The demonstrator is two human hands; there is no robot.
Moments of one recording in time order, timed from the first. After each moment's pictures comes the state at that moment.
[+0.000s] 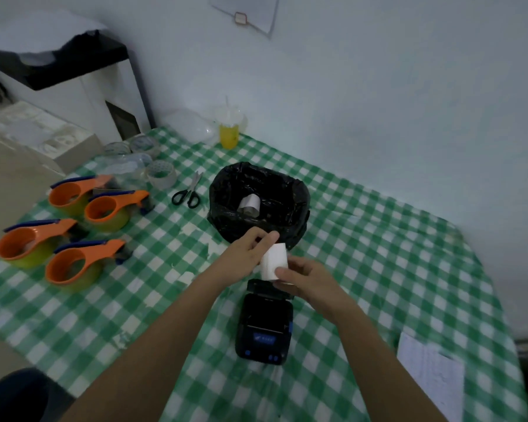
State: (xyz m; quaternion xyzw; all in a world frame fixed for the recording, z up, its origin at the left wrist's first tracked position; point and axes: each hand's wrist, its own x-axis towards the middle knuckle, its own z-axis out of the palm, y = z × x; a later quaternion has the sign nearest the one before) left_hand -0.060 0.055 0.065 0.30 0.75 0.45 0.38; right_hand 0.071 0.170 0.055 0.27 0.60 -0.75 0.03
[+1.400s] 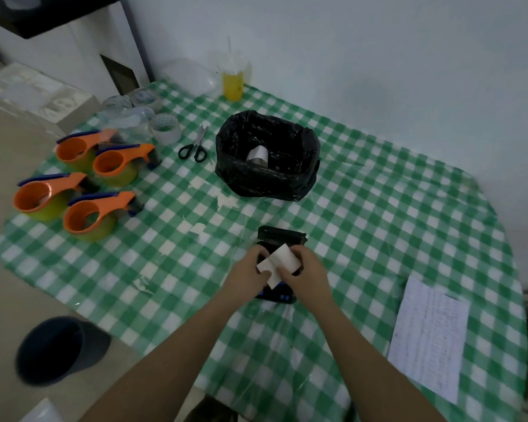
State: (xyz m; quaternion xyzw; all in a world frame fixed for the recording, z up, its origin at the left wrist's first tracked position) left_hand 0.026 -0.007 -0.020 0.23 0.82 0.36 0.38; right_hand 0.123 0.106 -0.040 0.36 0.83 -0.43 -0.05
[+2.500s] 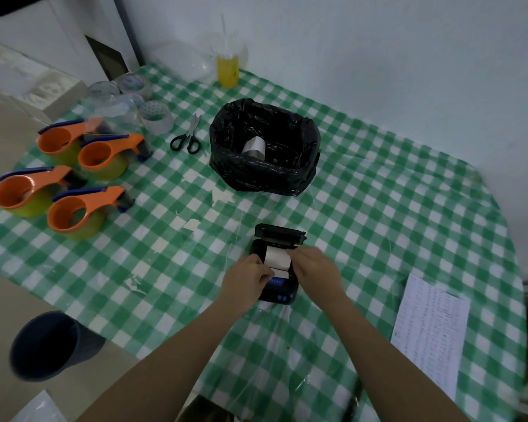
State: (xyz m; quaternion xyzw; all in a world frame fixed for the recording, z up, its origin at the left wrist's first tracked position) left_hand 0.026 -0.003 -0.061 0.41 0.86 0.20 0.25; right_hand 0.126 0.139 -0.060 0.16 0.97 -0.16 -0.08
